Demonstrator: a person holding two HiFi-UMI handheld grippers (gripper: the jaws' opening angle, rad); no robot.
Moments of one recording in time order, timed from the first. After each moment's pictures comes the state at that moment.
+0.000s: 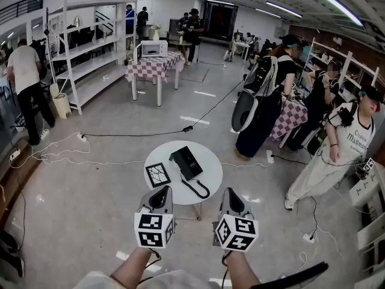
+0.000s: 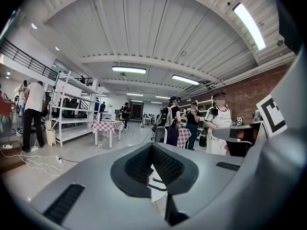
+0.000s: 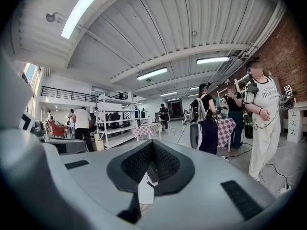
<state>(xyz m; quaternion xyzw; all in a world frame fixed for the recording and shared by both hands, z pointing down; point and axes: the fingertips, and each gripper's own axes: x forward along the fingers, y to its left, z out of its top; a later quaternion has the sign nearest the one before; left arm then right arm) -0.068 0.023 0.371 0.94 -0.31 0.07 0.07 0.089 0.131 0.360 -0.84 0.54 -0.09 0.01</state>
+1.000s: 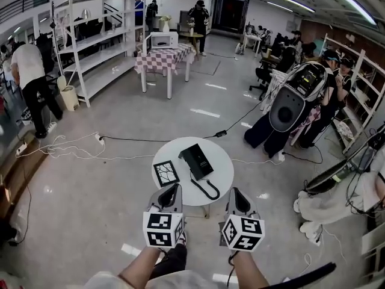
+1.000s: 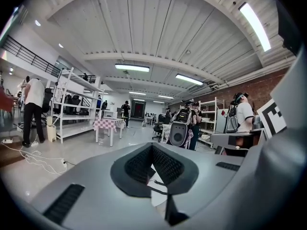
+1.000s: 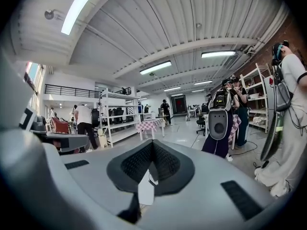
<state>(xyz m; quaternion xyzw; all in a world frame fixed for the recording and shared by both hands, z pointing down) -0.049 -0.006 0.389 0.94 -0.32 0.07 0.09 0.100 0.093 0.387 -0.82 0.55 -0.11 -0.01</state>
